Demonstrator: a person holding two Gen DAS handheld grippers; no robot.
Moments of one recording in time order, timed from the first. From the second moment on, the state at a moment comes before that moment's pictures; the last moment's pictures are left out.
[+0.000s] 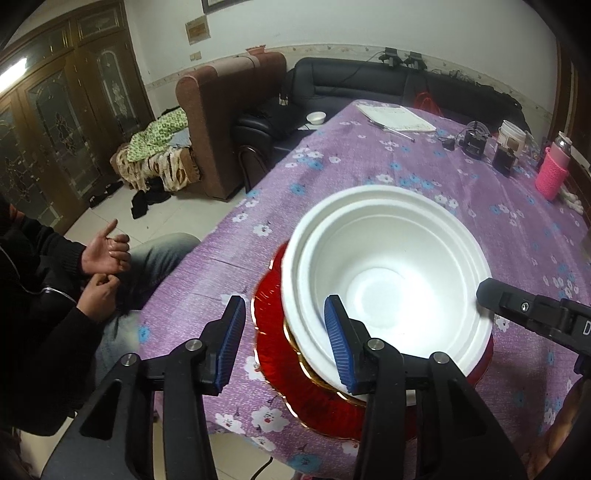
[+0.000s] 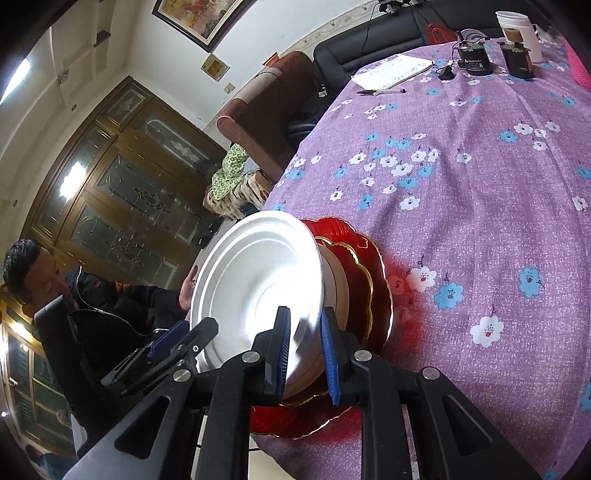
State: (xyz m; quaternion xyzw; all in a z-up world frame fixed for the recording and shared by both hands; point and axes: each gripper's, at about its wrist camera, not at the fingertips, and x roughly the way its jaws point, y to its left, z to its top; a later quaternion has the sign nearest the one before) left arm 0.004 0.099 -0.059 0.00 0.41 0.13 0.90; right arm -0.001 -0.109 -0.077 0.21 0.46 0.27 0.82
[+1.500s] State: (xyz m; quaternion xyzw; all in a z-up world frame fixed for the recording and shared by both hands) left arm -0.006 0.081 -0.037 0.04 0.36 0.17 0.92; right arm -0.010 -0.145 -0.066 0.23 0.42 0.27 0.84
